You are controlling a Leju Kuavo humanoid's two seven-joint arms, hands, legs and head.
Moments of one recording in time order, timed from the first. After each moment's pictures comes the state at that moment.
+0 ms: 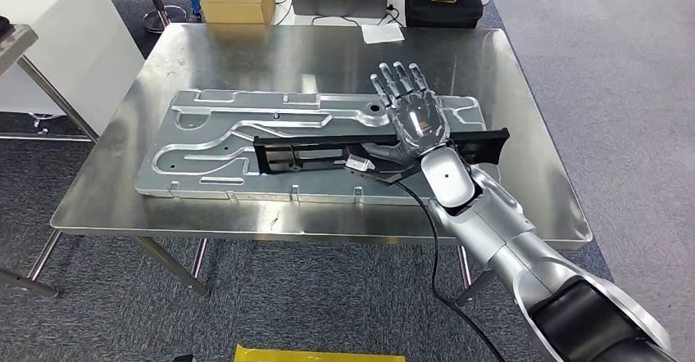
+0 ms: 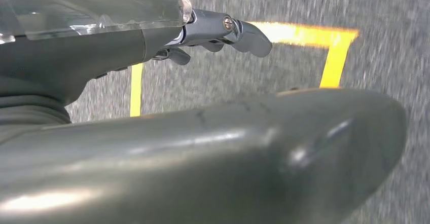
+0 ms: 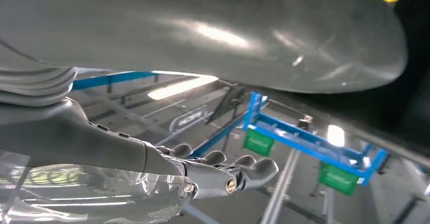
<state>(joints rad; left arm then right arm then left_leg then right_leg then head) -0.14 -0.10 1.25 -0.22 -1.04 -0.05 -0.31 -0.91 -0.11 0.81 -0.78 1.57 -0.43 0.28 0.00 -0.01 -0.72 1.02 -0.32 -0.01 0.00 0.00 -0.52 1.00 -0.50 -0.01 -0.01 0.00</state>
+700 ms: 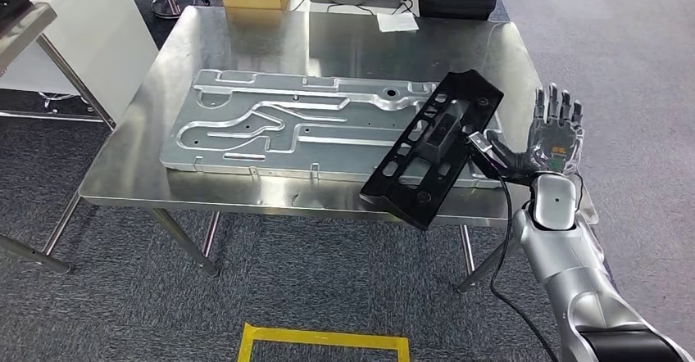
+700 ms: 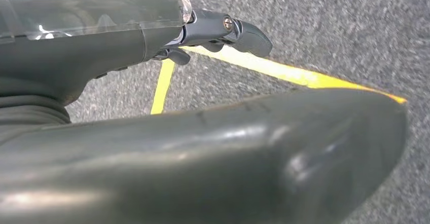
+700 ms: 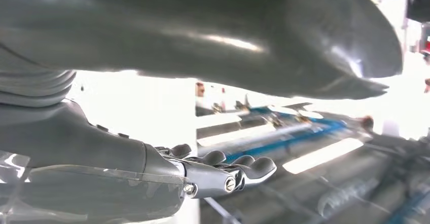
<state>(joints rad) -0.11 -0.07 1.29 -0.22 -0.97 0.03 -0.30 -0.68 -0.22 0.15 -0.71 1.55 -0.61 0.25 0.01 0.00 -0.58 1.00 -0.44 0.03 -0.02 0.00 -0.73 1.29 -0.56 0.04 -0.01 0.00</state>
